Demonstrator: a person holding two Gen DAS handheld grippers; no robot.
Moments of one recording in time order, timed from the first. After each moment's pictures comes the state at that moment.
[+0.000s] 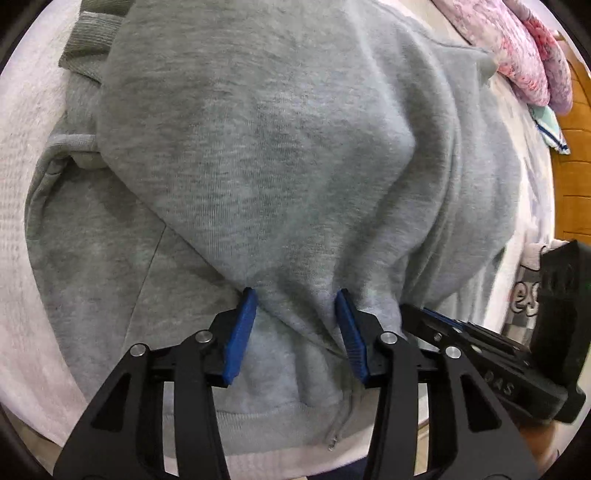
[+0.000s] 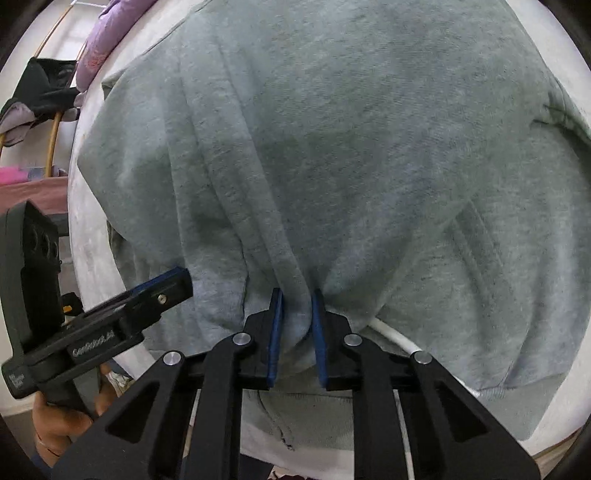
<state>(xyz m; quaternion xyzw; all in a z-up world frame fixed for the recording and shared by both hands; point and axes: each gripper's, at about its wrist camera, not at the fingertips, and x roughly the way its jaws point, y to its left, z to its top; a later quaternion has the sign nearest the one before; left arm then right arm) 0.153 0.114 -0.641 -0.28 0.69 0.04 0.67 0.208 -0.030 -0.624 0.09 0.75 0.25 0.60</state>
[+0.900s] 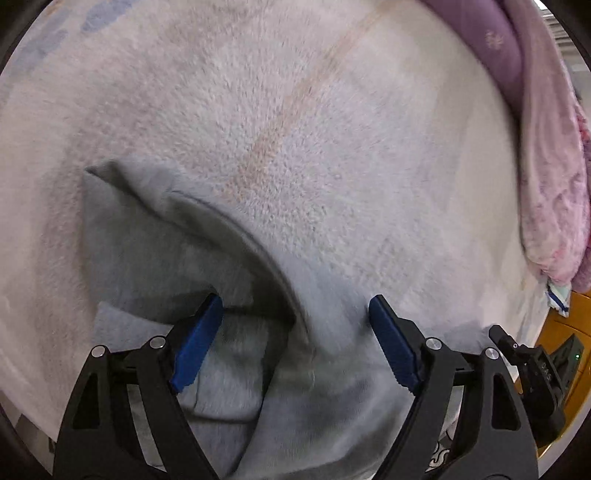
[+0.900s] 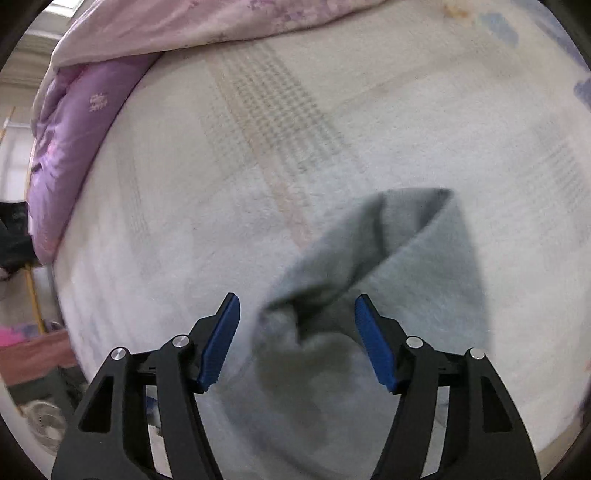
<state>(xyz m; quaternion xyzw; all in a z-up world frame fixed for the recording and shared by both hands) 0.325 0.271 -0.644 -0.39 0.65 0.19 0.63 0.467 -0.012 -0.609 0.19 0.73 0.10 0.65</state>
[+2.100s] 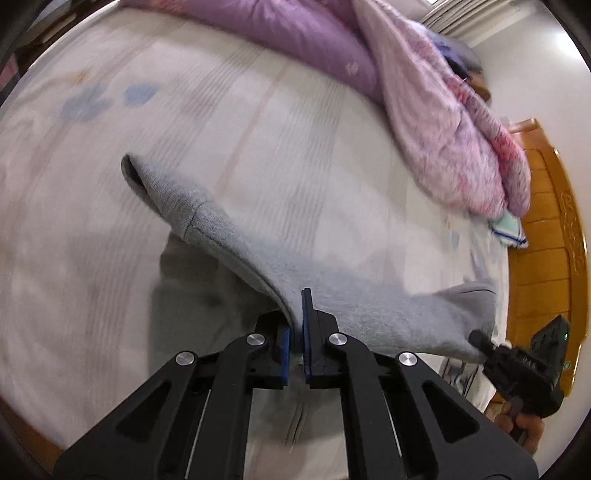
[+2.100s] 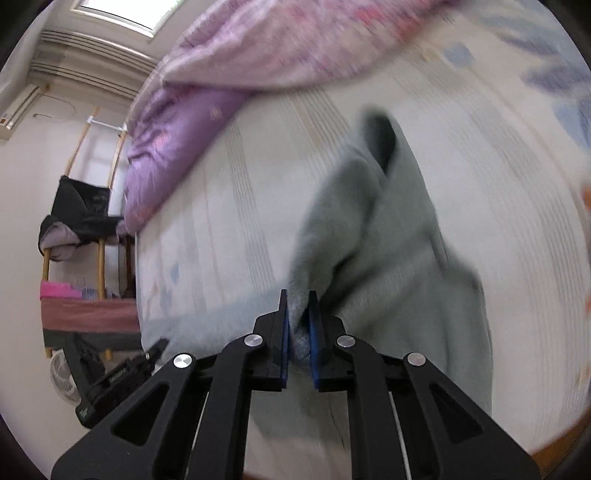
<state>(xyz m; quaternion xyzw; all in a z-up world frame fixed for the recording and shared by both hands) 0.173 0.201 -0.479 -0.33 0.55 0.10 0.76 0.286 -0.107 -0.467 0.25 0.65 0.20 0.69</state>
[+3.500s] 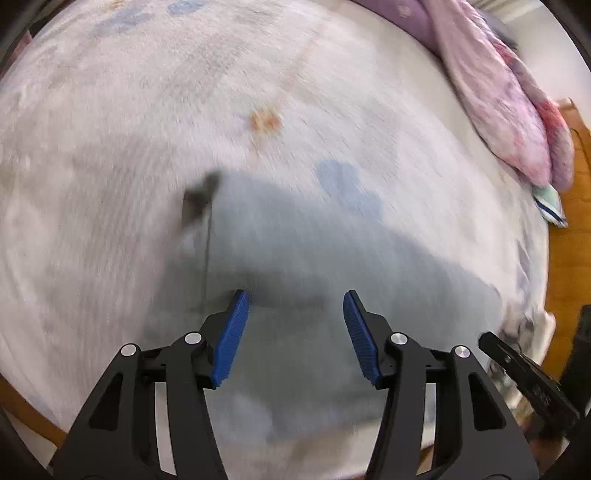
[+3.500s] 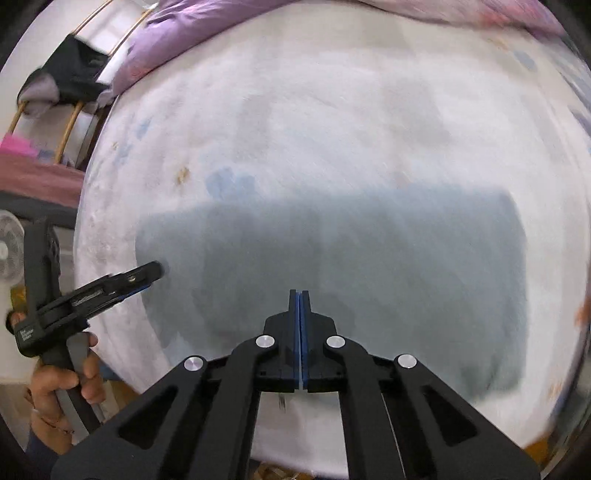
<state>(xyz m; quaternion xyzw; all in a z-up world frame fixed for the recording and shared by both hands) 0.135 0.203 -0.573 -0.31 0.61 0.13 0.72 0.248 0.018 -0.514 0.01 0.66 0.29 0.70</state>
